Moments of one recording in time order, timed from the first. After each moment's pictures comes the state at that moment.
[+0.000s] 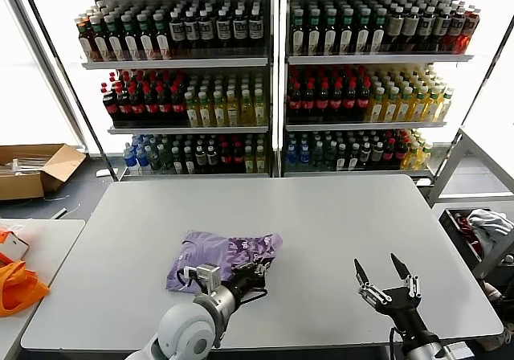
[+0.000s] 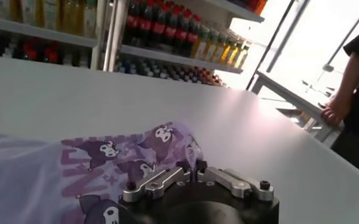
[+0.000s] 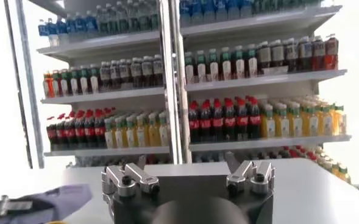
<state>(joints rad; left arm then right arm) 1.06 -1.16 0.04 -1.99 -0.83 0.56 -0.29 -1.72 1.24 0.67 2.18 0.42 -0.01 -0.12</state>
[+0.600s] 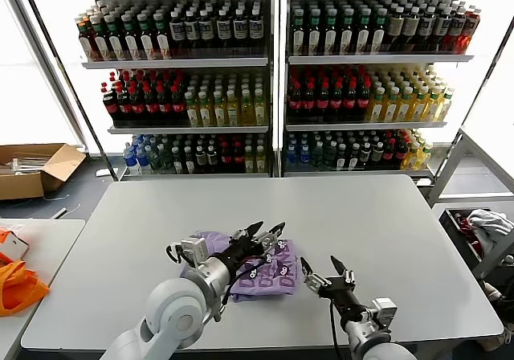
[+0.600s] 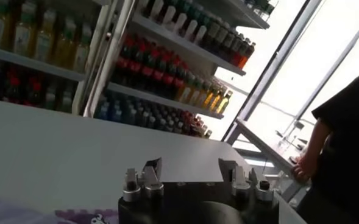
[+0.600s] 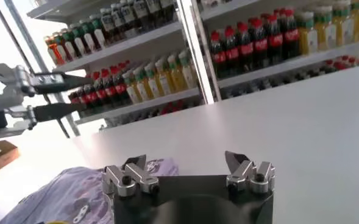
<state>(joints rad) 0.99 -1.13 -0.05 -2.09 -1.02 0.52 -0.33 -1.41 1.25 0.33 2.04 0.58 -0.32 0.10</state>
